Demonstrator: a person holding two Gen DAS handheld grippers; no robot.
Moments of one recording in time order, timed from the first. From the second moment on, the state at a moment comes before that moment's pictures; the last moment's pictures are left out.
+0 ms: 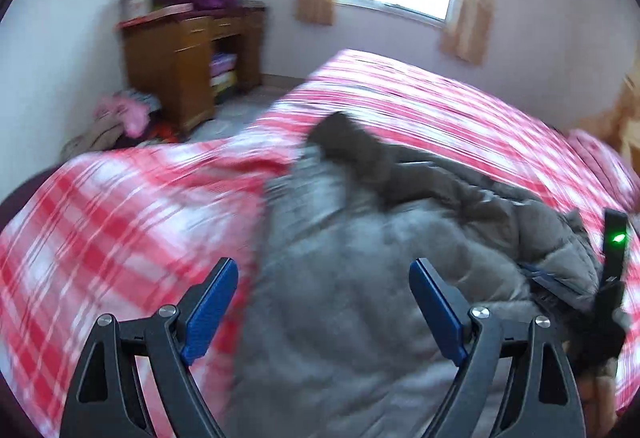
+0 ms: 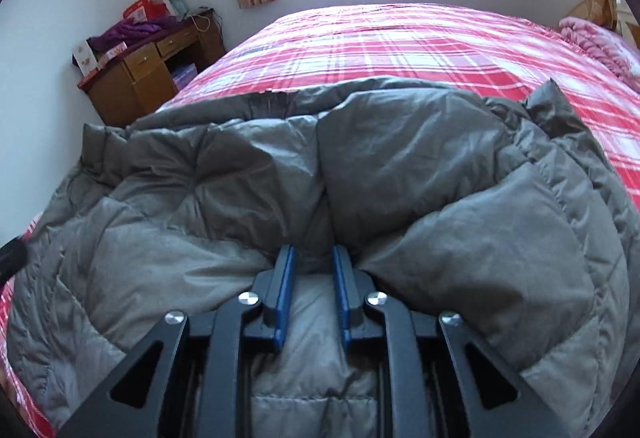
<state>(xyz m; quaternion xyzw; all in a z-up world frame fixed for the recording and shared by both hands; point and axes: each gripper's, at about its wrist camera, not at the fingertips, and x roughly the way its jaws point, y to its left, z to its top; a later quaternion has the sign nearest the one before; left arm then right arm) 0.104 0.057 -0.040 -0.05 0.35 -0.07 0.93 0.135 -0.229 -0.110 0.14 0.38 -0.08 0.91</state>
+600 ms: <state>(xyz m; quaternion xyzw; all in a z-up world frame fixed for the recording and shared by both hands) 0.096 0.059 -0.108 -0.21 0.38 -0.12 0.89 0.103 -0.212 -0.126 0.16 0.36 -0.05 0.92</state>
